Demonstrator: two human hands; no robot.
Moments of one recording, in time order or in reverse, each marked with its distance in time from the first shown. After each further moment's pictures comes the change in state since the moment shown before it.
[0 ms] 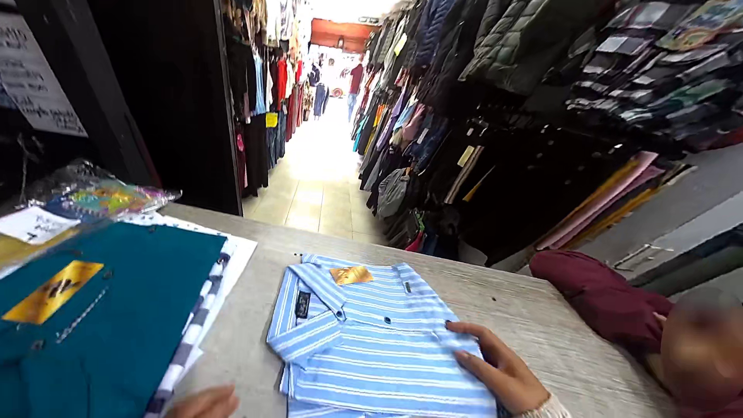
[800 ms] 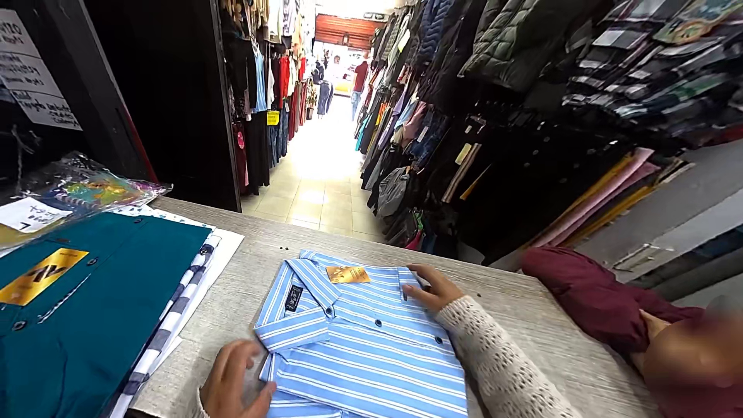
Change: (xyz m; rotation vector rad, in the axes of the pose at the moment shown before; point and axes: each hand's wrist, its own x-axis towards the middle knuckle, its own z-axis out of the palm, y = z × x) left_hand 0.002 0.023 0.064 -0.169 -0.275 -0.359; right_hand 0.131 0.015 -0.008 -0.476 -0.229 -0.095
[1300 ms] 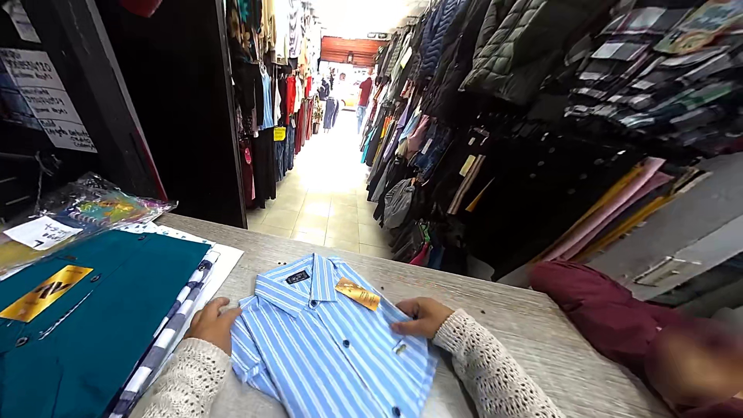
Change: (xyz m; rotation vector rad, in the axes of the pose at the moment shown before) left_hand 0.108 0.003 -0.026 0.334 -0.319 -0.537; right_hand -0.001 -0.052 -0.011 0.034 -0.482 0.078
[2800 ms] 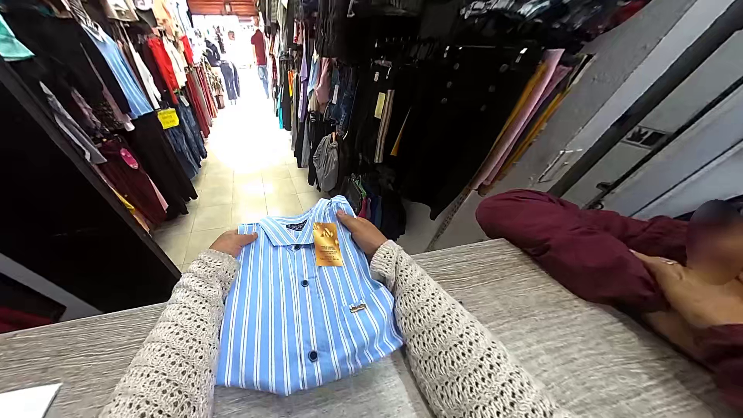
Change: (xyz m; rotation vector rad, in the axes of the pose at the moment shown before) left_hand 0.308 0.207 0.115 -0.843 -0.404 0.000; right_hand 0.156 0.073 -0.096 0.985 0.691 0.112
